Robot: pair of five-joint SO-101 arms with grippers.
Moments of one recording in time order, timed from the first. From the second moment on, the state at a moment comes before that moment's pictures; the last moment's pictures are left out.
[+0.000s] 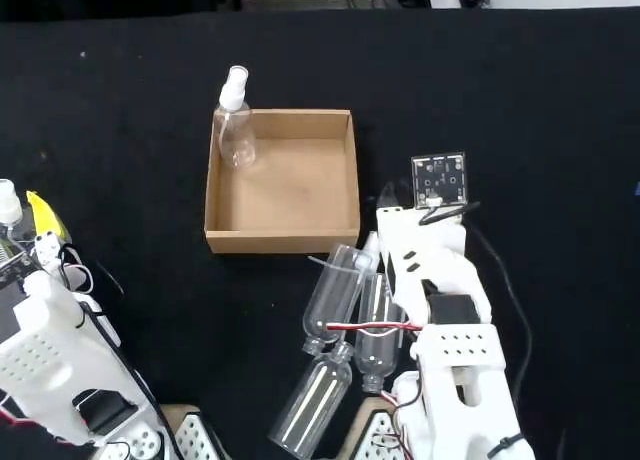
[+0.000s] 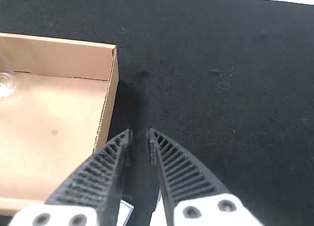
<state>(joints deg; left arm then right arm) -42.8 16.7 80.7 -93.3 1.6 -1.1 -56.5 80.4 14.4 4.8</state>
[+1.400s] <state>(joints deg) -5.9 -48.6 88.8 -41.1 -1.2 2.7 -56.5 82.0 9.2 4.8</state>
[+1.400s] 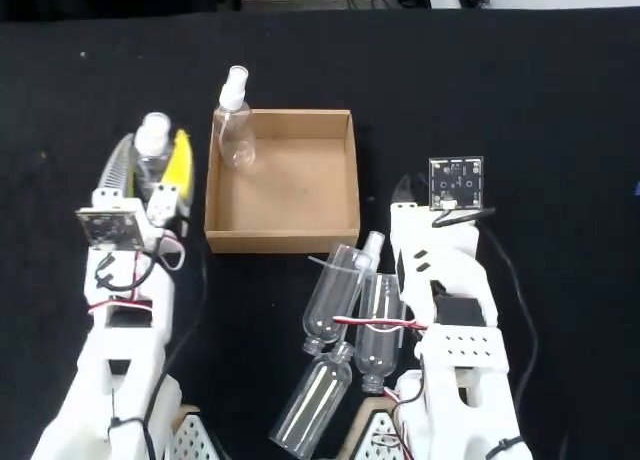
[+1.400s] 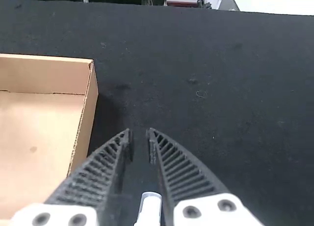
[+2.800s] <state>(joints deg) 20.0 -5.3 49.3 -43.8 1.5 5.4 -56.5 82.0 9.1 4.8</state>
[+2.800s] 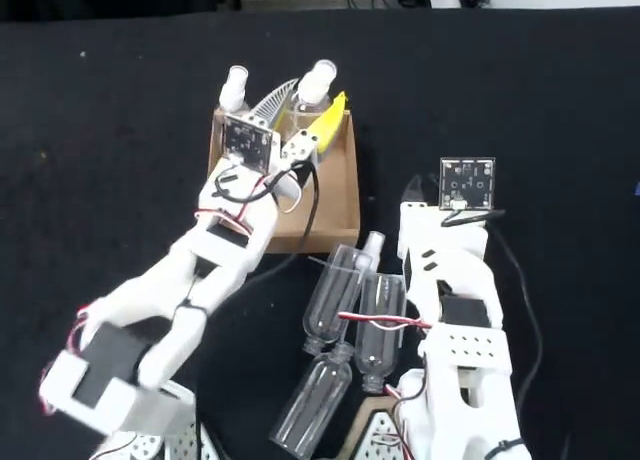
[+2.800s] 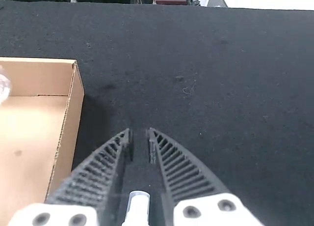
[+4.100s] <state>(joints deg) 11.2 3.7 67.6 -67.6 1.5 5.4 -56.5 82.0 9.1 4.8</state>
